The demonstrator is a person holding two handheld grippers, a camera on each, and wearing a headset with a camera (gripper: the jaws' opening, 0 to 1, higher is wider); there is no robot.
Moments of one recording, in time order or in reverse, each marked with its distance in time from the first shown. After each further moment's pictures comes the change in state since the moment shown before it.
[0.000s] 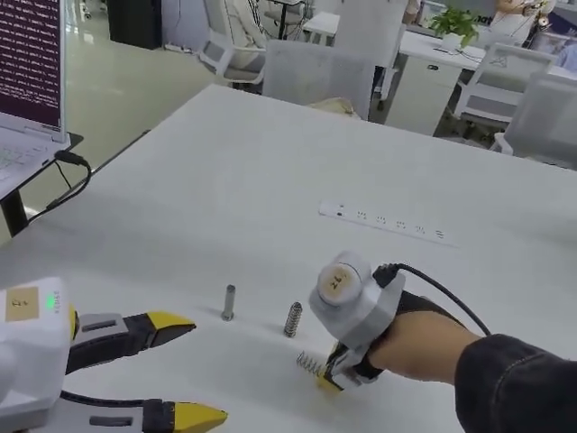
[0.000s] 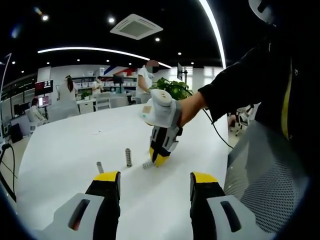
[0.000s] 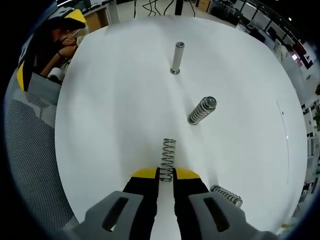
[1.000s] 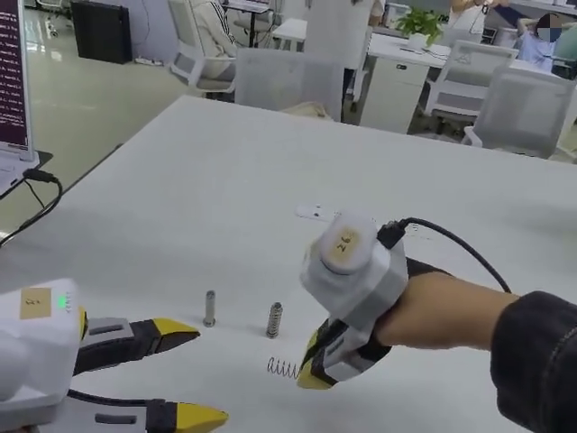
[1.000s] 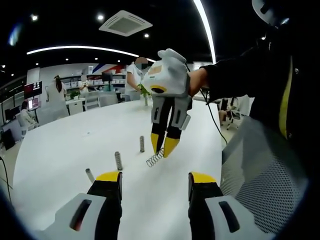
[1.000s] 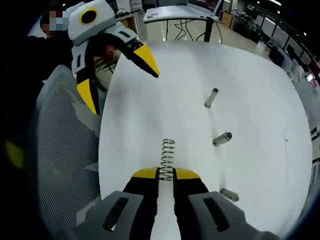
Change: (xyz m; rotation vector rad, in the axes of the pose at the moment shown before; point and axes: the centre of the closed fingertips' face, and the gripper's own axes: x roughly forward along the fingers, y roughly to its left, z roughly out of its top) left arm 0.016 -0.012 0.005 0.042 0.037 -0.097; right arm -0.074 0.056 0.029 -0.157 -0.106 0.168
